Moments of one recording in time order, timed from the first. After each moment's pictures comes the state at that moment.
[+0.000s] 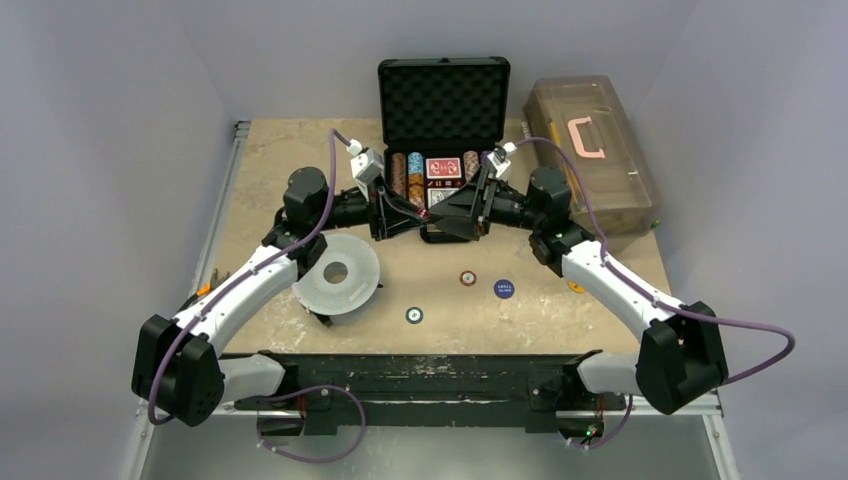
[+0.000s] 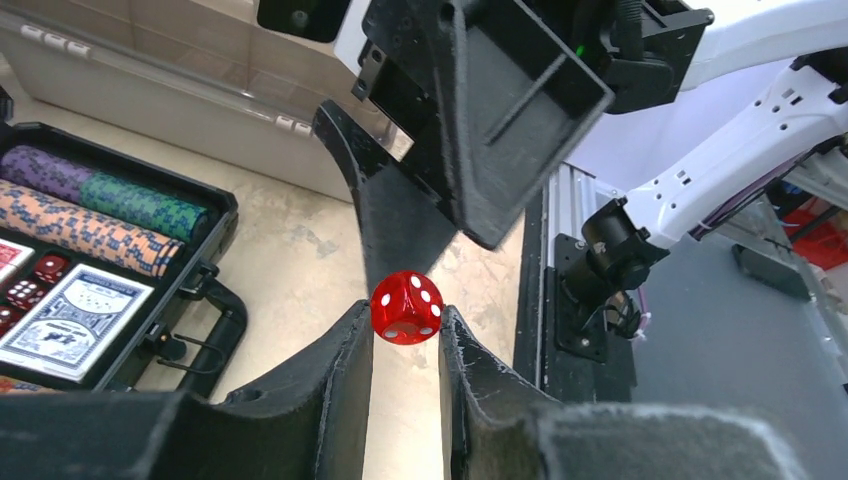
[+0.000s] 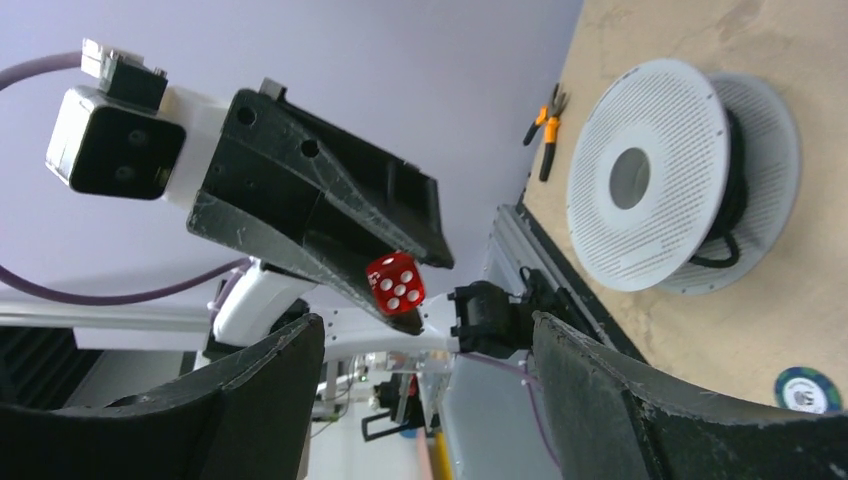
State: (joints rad) left arm -0.44 1.24 0.88 0.35 0.90 -0.33; right arm 0.43 1.29 0.88 0.31 -0.81 1.26
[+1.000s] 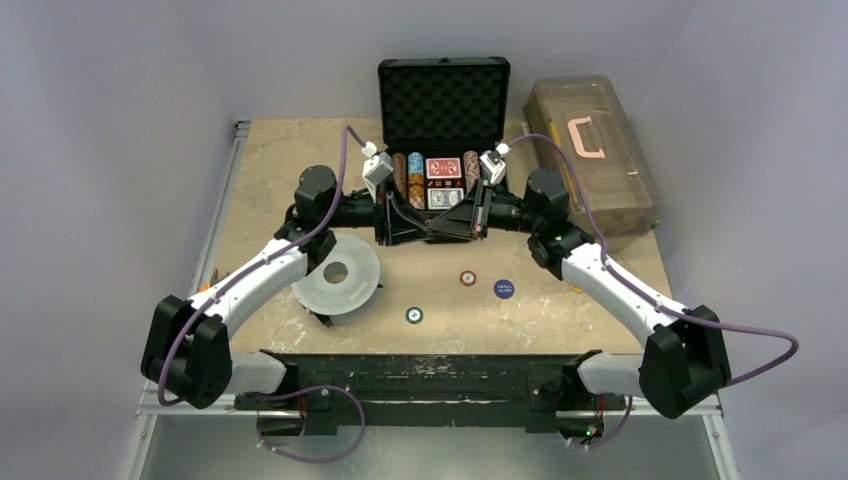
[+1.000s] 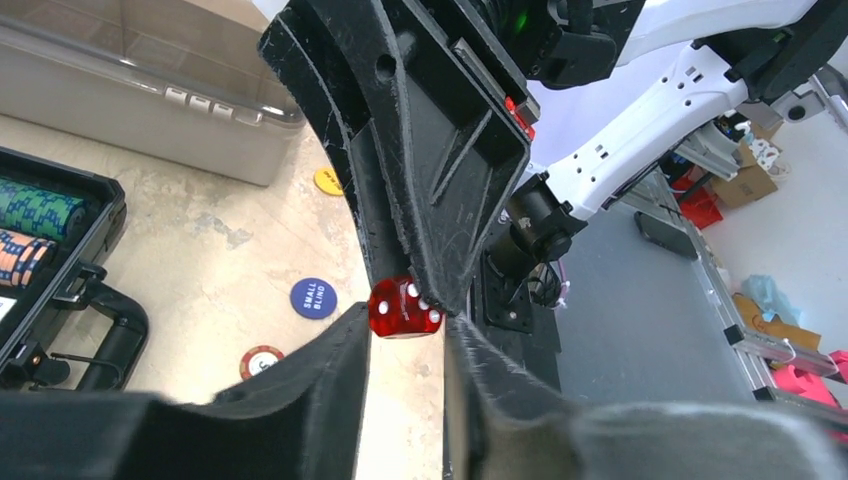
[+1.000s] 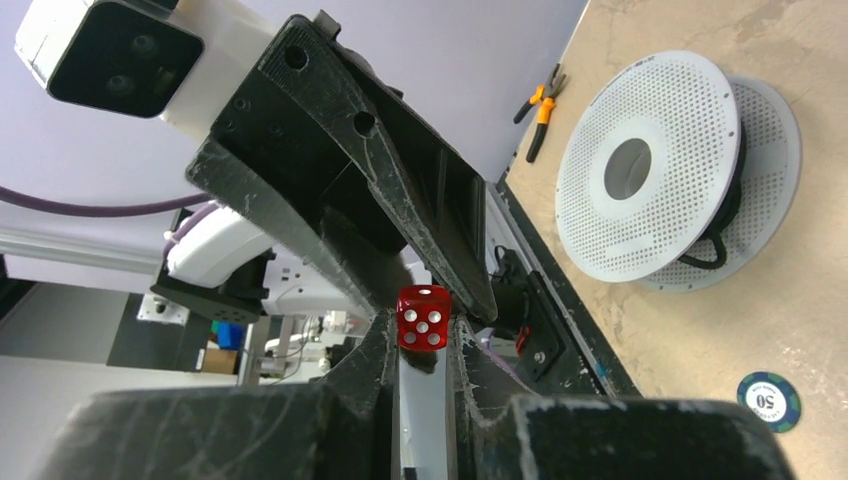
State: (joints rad) left arm -0.46 1.32 0.89 0.46 1.07 -0.44; right arm 0.48 1.28 0.88 0.30 -0.85 1.13
